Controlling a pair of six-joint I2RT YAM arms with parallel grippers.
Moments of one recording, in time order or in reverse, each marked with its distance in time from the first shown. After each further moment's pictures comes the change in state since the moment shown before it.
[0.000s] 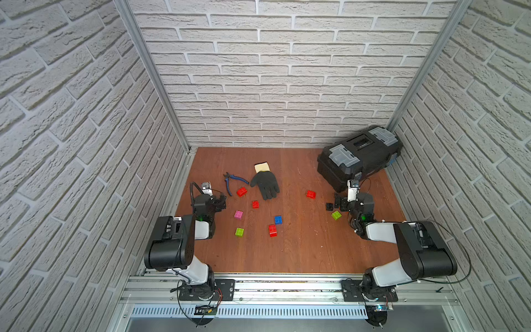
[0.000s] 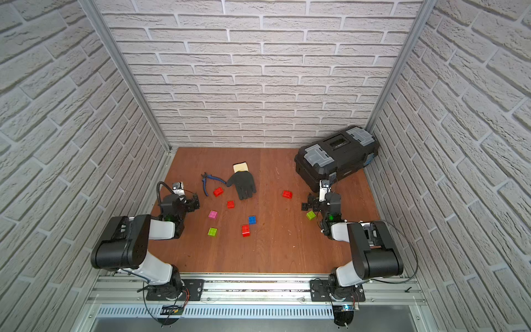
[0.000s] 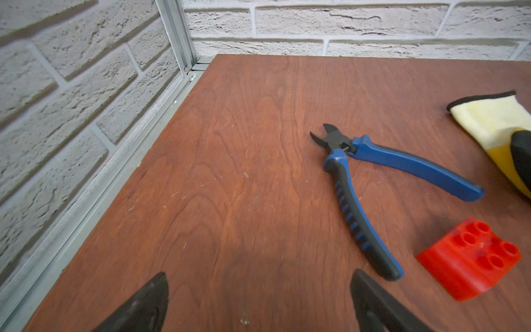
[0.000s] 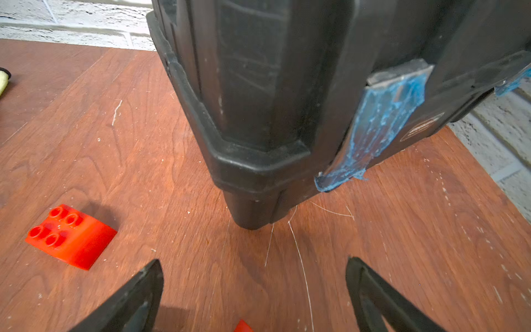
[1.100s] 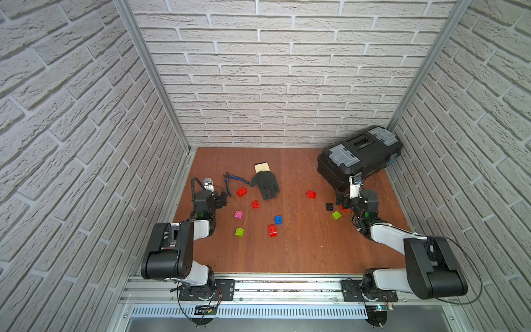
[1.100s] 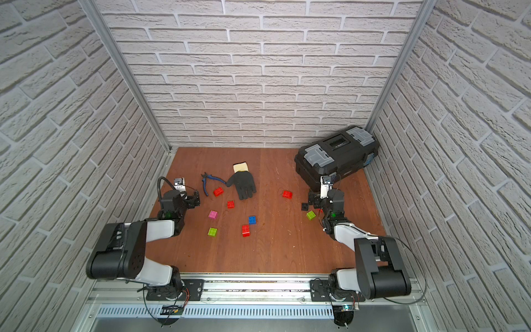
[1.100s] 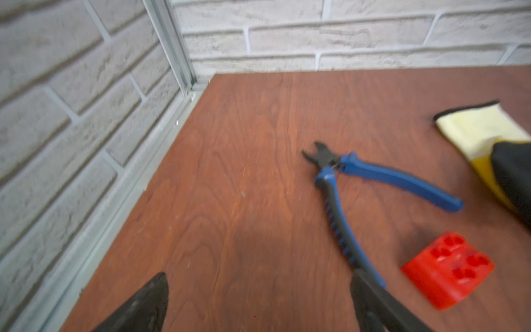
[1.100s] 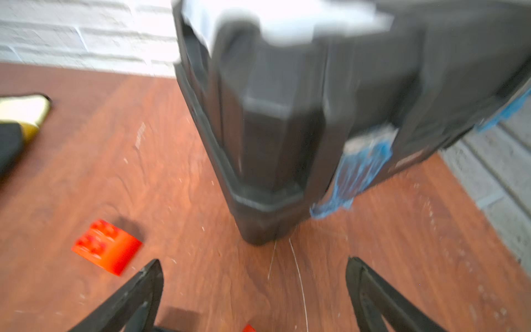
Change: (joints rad) left arm -0.070 -0.129 0.083 -0.177 -0.061 0.050; right arm -0.002 -0.204 0.052 -0.179 -0.048 -0.017
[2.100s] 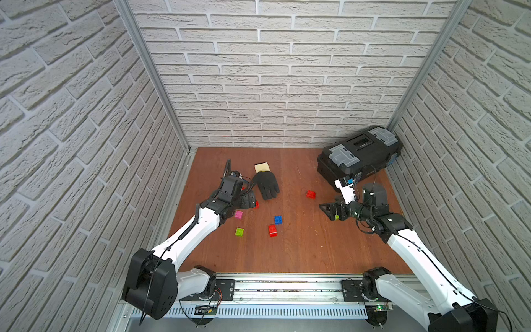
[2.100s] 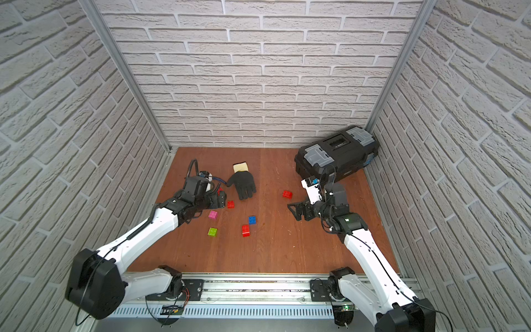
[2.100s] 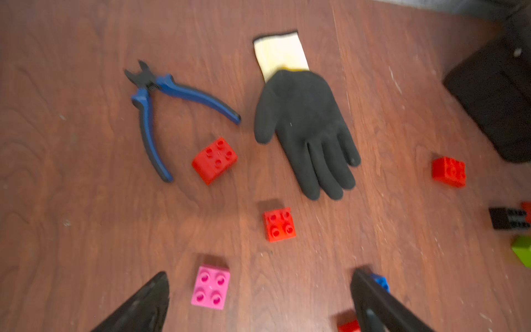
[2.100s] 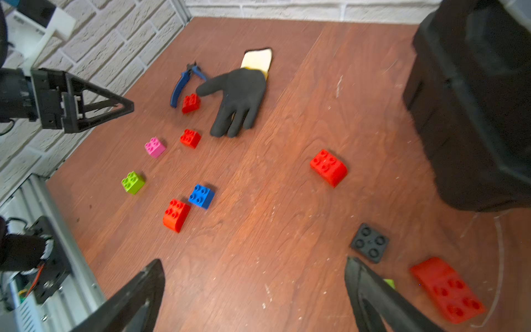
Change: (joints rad) left arm -0.434 -0.195 0.409 -1.052 0.087 -0.455; right arm 0.194 -0.353 0.302 -0.980 -0.465 0.082
